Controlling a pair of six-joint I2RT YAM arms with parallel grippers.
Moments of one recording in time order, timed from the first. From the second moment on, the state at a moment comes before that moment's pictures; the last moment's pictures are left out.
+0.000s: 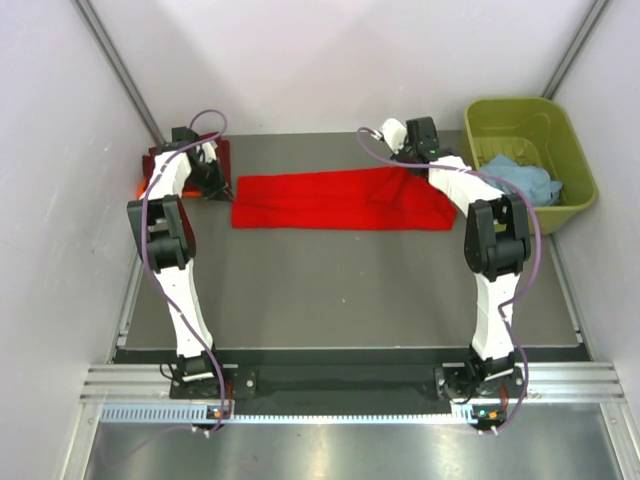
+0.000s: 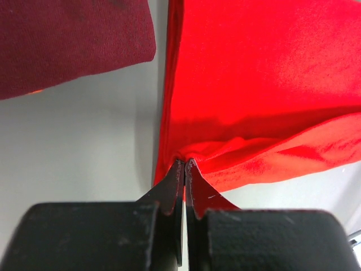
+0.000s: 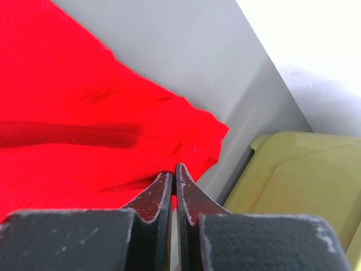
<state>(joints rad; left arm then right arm) 0.16 2.30 2.02 -0.91 0.42 -0.16 0.26 2.12 1.75 -0.32 0.14 -0.70</state>
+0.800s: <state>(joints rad) 0.10 2.11 1.96 -0.88 0.53 -0.18 0.28 1.96 1.71 -0.38 0.05 -0.51</state>
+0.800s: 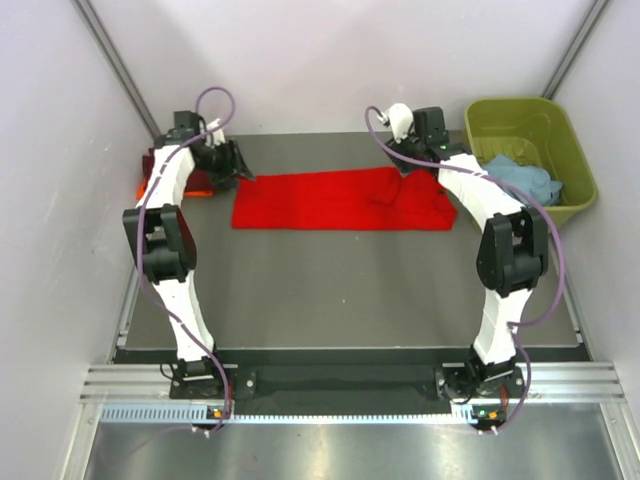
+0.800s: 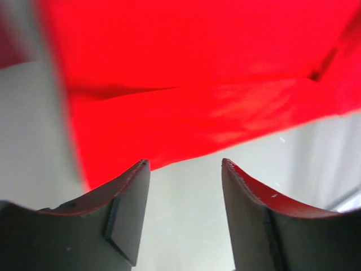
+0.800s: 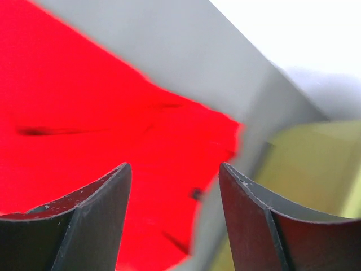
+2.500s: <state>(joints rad) 0.01 2.35 1.89 -0.82 0.67 -0.29 0.34 2.18 1.80 -0.44 -0.07 -0.41</state>
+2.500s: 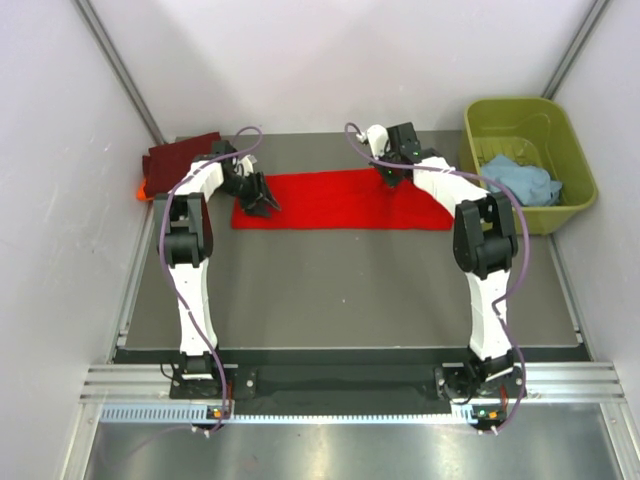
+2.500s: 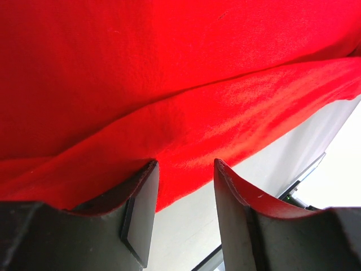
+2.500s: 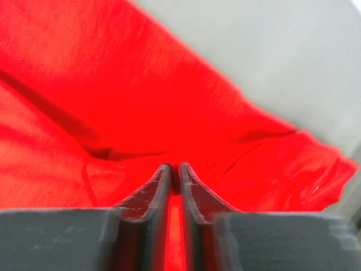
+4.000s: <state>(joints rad) 0.04 2.29 2.00 -0.87 0.22 -0.07 0.02 2.11 1.55 -0.43 -0.33 0.22</state>
